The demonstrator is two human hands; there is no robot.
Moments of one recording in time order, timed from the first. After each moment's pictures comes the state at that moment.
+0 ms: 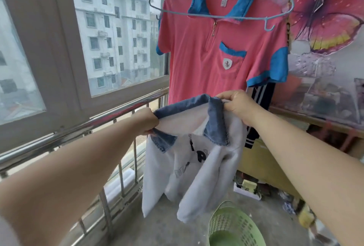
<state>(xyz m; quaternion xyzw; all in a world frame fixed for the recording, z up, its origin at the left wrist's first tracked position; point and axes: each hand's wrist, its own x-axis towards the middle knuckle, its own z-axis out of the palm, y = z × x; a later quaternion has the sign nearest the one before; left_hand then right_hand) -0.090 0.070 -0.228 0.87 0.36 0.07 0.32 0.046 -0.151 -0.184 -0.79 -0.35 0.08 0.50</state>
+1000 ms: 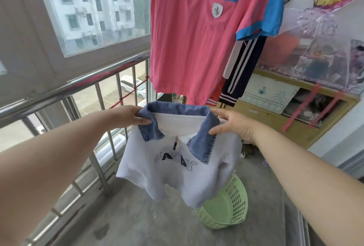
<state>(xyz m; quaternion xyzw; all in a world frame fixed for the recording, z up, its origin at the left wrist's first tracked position) -0.109 0.105 -0.327 0.92 0.17 -0.12 0.34 0.045 -0.202 -0.316 -0.79 -0.30 0.33 0.42</state>
